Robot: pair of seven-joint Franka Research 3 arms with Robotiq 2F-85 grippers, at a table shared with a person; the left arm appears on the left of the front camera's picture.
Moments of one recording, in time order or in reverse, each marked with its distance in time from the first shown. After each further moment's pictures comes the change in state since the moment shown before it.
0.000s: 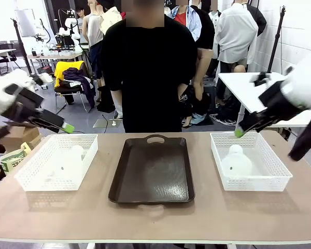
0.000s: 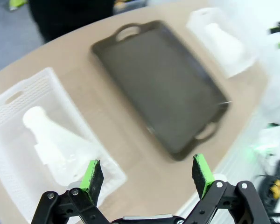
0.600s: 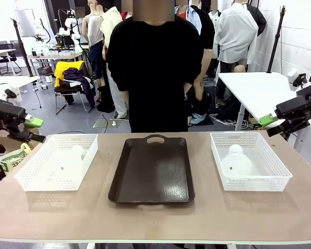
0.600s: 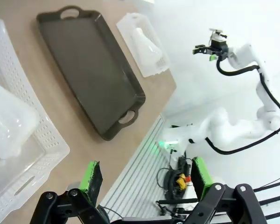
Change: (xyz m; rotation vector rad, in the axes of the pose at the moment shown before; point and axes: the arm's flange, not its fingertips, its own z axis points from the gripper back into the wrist) left arm -0.043 0.092 0.018 -0.536 0.043 0.339; right arm -0.030 -0.086 0.016 0.532 -0.023 -0.238
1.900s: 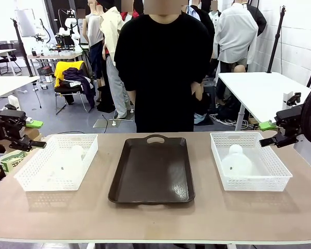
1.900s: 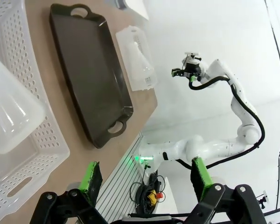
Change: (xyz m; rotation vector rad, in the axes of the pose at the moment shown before) left arm -0.004 0.046 0.003 -0.116 -0.085 0.183; right arm -0.004 -0.073 -0.024 0.252 0.006 -0.147
